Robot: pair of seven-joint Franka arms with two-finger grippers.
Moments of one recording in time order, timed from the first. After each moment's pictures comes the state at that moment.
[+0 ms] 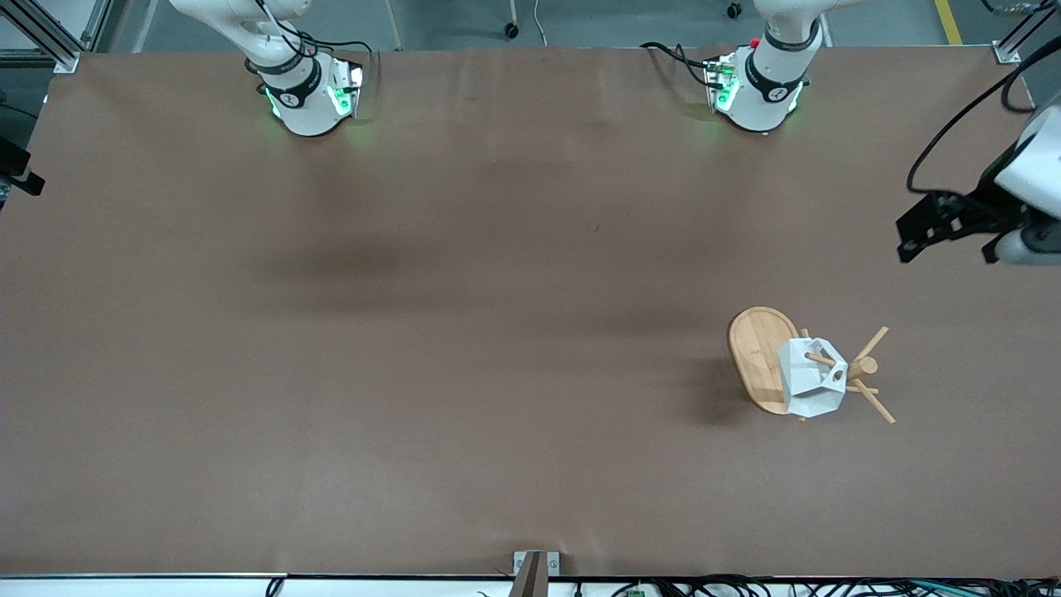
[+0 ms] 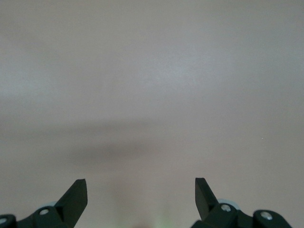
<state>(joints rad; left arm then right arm) 0.15 0.07 -0.29 -1.42 0.08 1.59 -0.10 -0.03 -0.01 -0.10 -1.42 -0.01 1.42 -0.08</state>
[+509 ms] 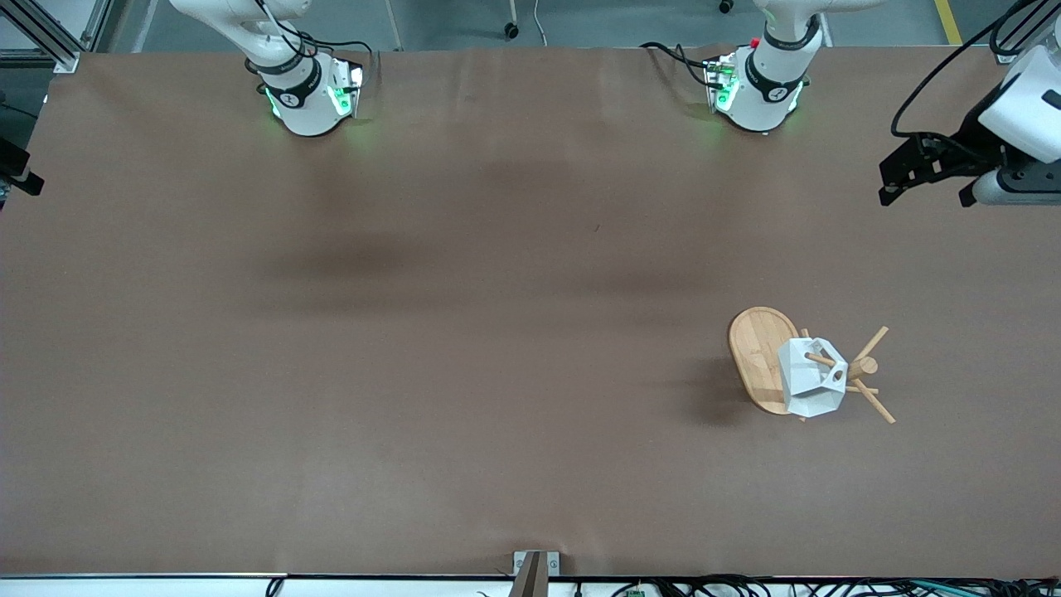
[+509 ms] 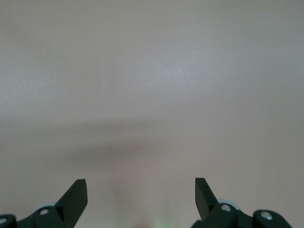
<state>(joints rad) 0.03 -0.08 -0.15 -1.60 0.00 1.55 -0.08 -0.04 -0.01 -0.10 -1.42 -0.01 1.41 -0.08</state>
